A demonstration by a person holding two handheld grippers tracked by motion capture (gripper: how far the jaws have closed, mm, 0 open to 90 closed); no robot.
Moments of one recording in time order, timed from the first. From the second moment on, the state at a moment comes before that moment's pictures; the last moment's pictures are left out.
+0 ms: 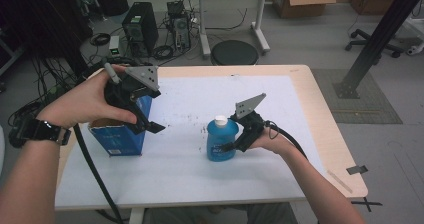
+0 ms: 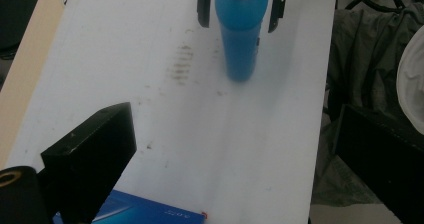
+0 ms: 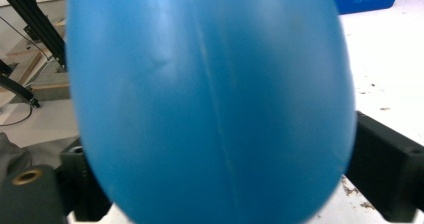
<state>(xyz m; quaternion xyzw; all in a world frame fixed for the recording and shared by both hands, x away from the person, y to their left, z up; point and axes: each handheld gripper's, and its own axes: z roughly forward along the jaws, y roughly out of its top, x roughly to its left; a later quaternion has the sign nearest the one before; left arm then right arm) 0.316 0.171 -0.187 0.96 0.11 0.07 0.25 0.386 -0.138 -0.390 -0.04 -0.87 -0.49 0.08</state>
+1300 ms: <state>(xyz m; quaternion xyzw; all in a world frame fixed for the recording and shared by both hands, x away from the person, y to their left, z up) 0.317 0.167 -0.186 0.96 0.11 0.07 0.25 0.384 -0.142 -0.396 -0.01 -0.85 -0.51 0.07</state>
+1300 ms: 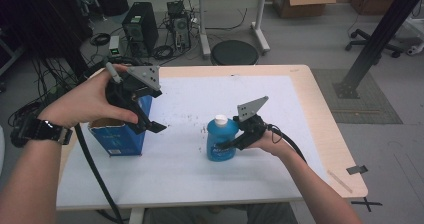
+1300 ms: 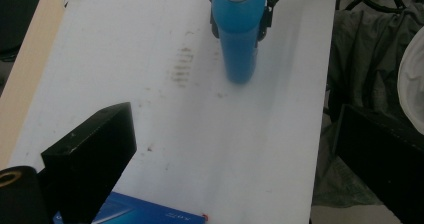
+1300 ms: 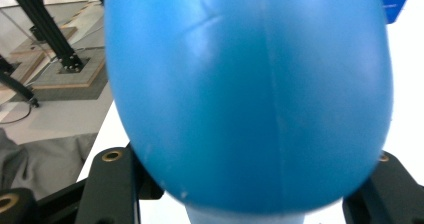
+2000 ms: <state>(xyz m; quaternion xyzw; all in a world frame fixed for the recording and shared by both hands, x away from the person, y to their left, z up) 0.319 0.161 -0.181 0.96 0.10 0.08 0.25 0.384 -0.136 -0.359 -0.02 -0.87 -0.49 0.06</state>
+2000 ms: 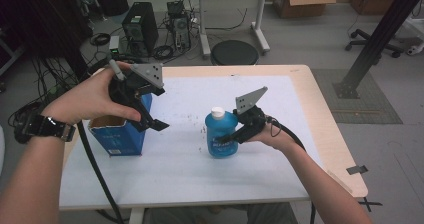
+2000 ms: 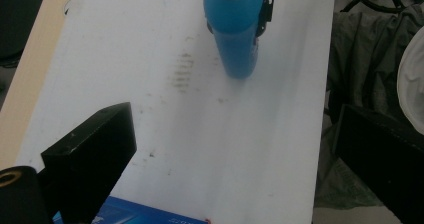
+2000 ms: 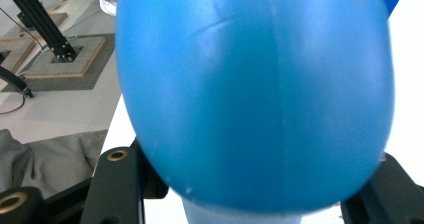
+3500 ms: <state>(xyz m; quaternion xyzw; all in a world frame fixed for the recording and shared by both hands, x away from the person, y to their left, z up) 0.315 0.132 -0.153 0.97 0.10 0.08 0.21 0.365 -0.048 -0.256 0.08 -0.88 -0.46 0.05</state>
